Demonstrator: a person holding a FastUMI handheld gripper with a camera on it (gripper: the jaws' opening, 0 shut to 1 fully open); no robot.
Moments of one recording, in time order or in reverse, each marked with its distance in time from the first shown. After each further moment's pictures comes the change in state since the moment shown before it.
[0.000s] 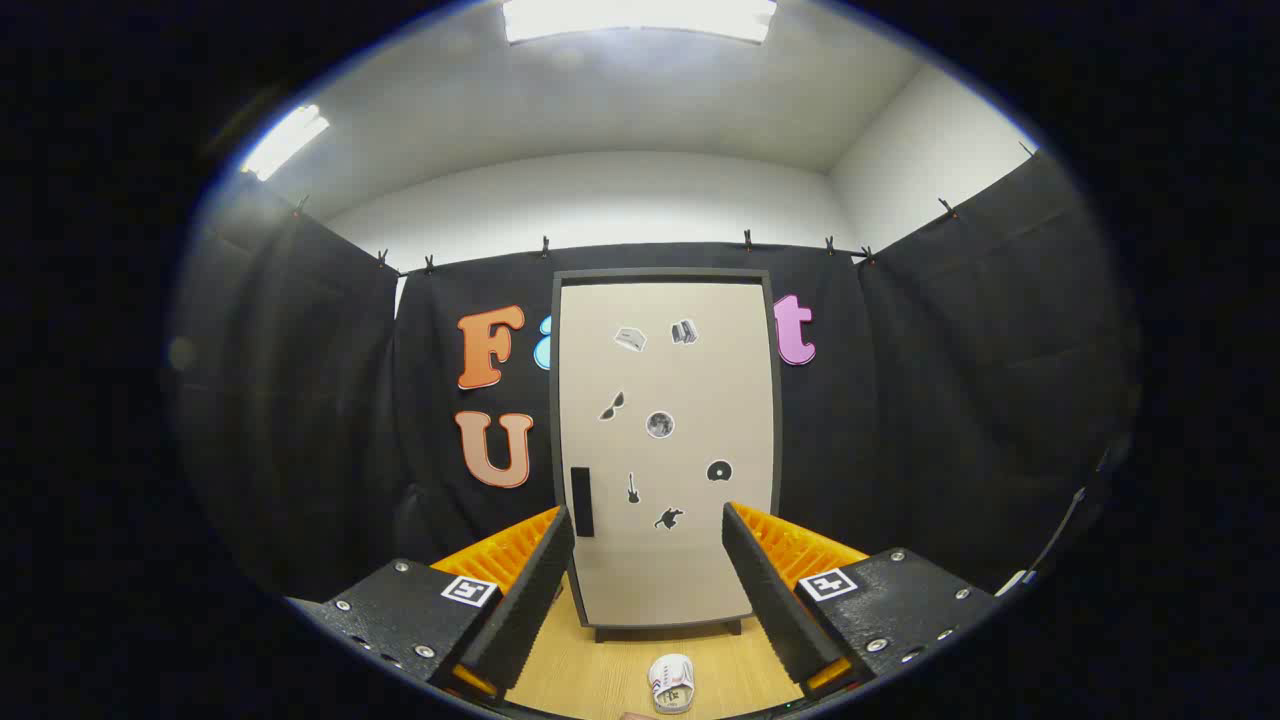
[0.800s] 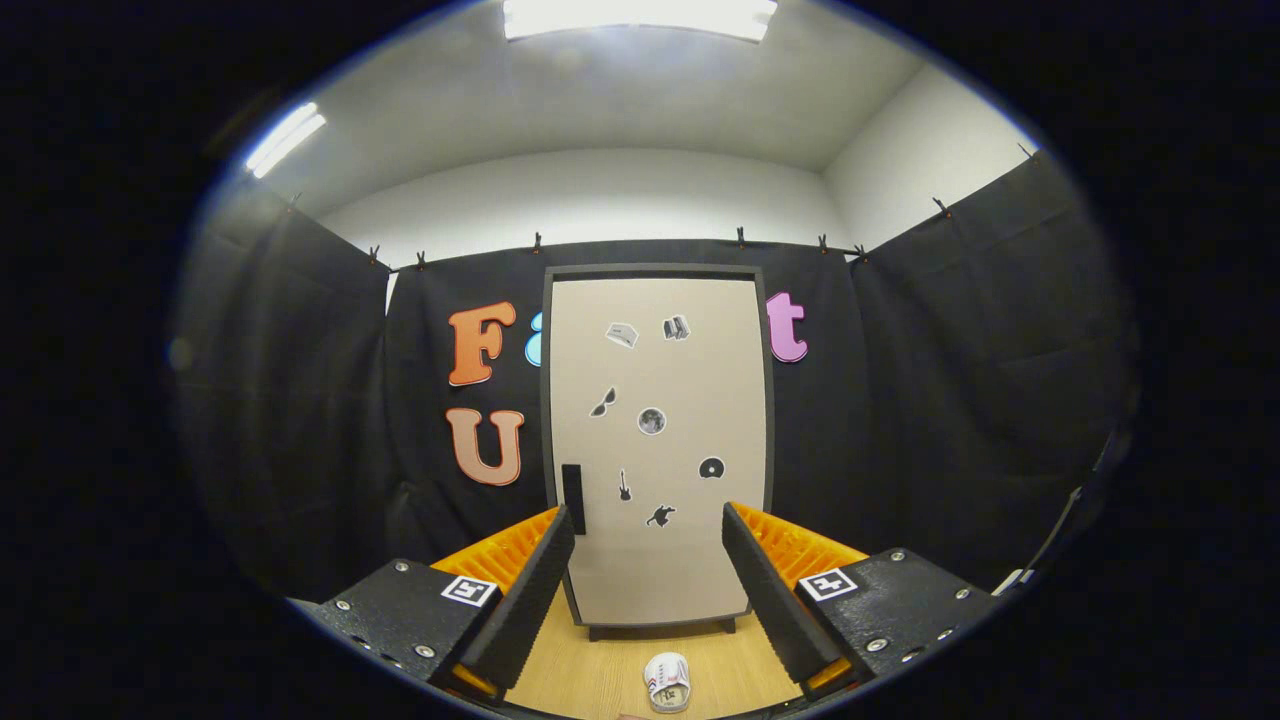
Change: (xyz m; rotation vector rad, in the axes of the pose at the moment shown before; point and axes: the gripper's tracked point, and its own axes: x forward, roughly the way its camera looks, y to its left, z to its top) arm 0.006 -0.001 -0.003 -0.003 0.009 -0.023
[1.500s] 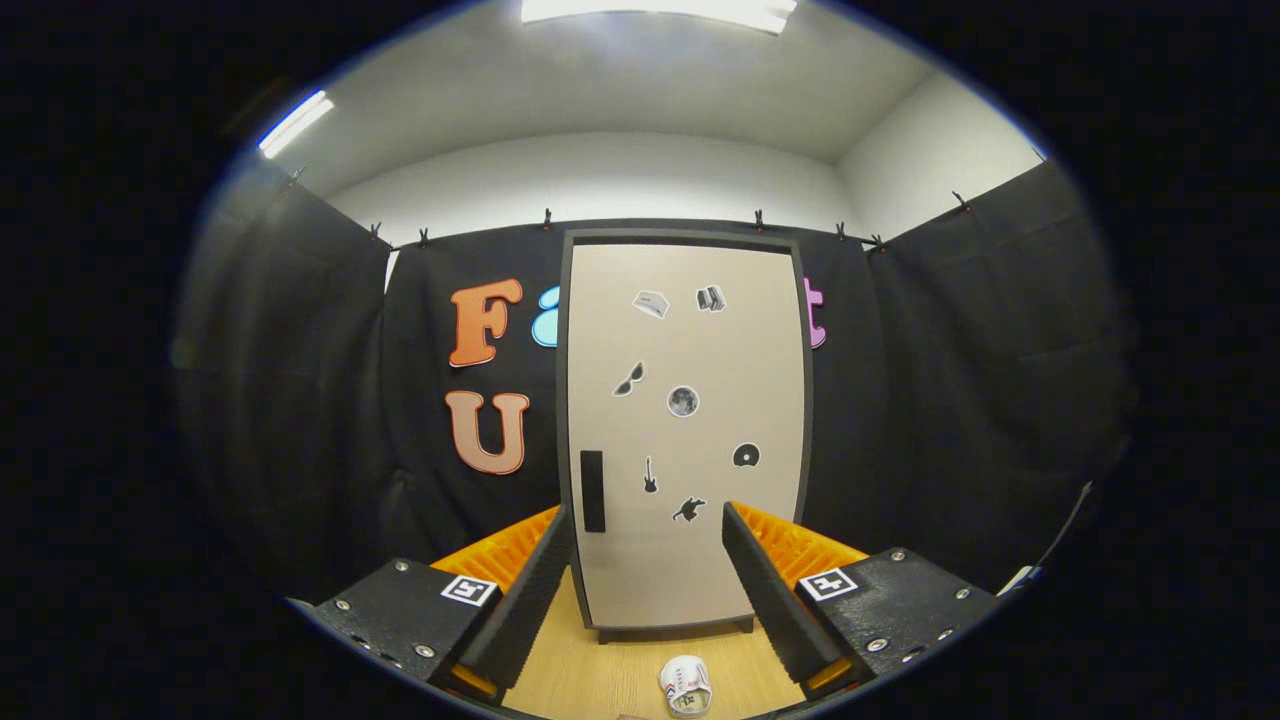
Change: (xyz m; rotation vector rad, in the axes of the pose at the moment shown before) arm 0.064 0.048 -0.031 -0.028 0.029 -0.017
